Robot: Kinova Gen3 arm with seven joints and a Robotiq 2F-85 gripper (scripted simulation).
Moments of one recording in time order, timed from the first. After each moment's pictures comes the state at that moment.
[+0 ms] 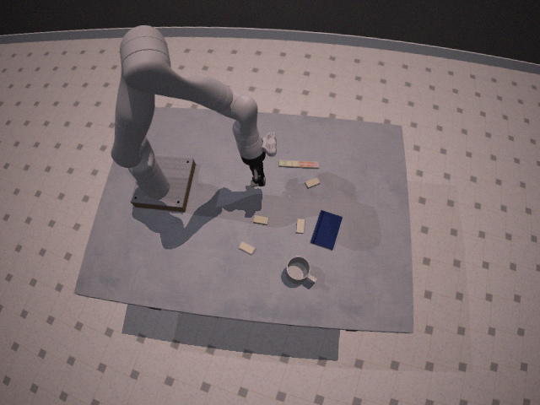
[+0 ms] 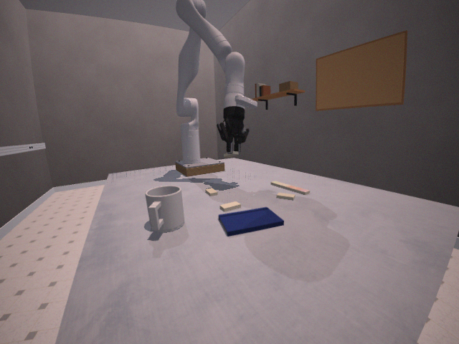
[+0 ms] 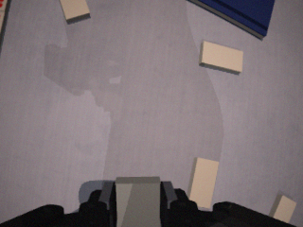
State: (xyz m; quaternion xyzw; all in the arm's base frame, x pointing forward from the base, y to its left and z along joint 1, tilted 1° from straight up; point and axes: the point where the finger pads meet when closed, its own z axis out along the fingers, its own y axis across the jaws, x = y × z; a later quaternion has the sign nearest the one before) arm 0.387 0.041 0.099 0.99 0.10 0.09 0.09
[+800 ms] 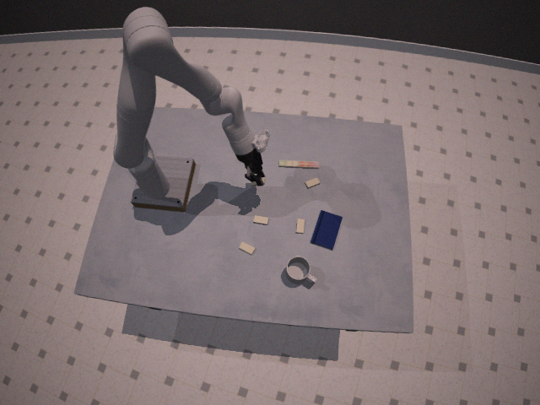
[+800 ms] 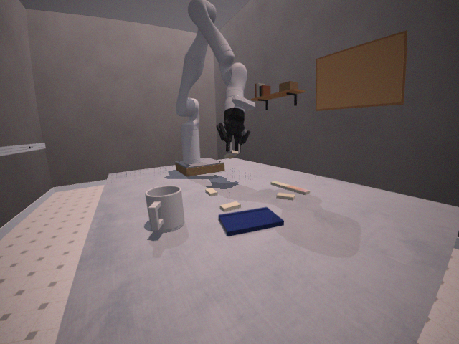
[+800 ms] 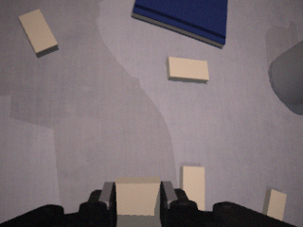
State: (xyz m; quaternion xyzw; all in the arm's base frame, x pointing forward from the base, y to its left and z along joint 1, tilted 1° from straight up) arm 0.384 0.042 0.099 0.98 0.02 0.17 0.13
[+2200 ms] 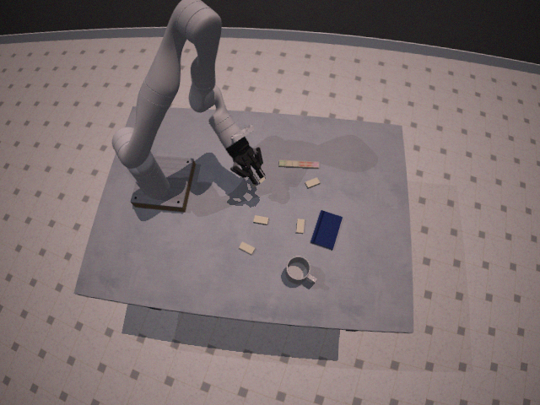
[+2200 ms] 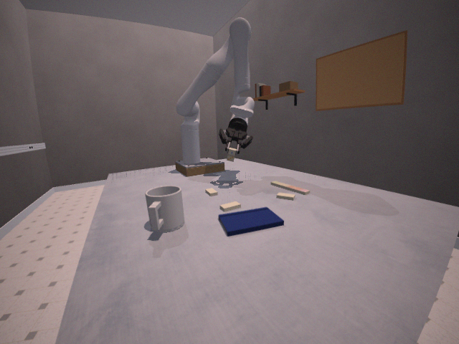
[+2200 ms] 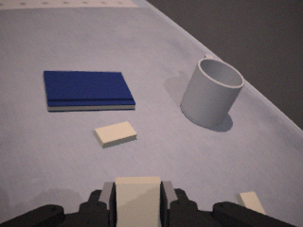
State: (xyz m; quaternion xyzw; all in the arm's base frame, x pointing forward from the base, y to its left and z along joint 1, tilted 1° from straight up) arm 0.376 0.044 0.098 0.87 -0.18 0.39 0.22
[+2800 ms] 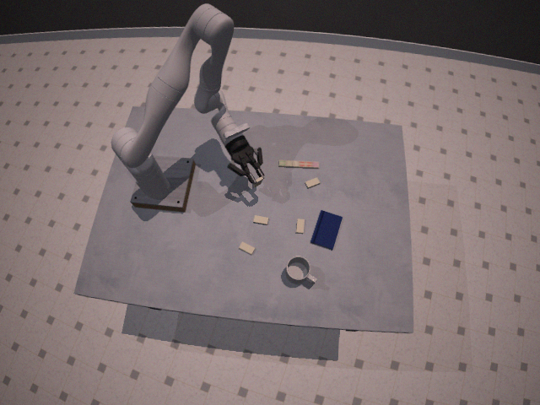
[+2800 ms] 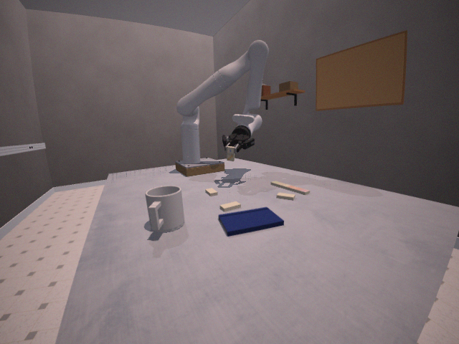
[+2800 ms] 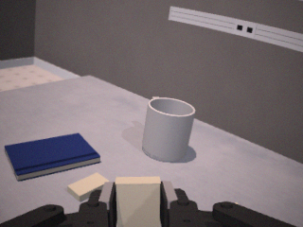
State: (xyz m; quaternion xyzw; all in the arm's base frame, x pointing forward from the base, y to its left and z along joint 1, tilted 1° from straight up) arm 0.370 0.045 0.099 0.77 -0.29 0.51 0.27
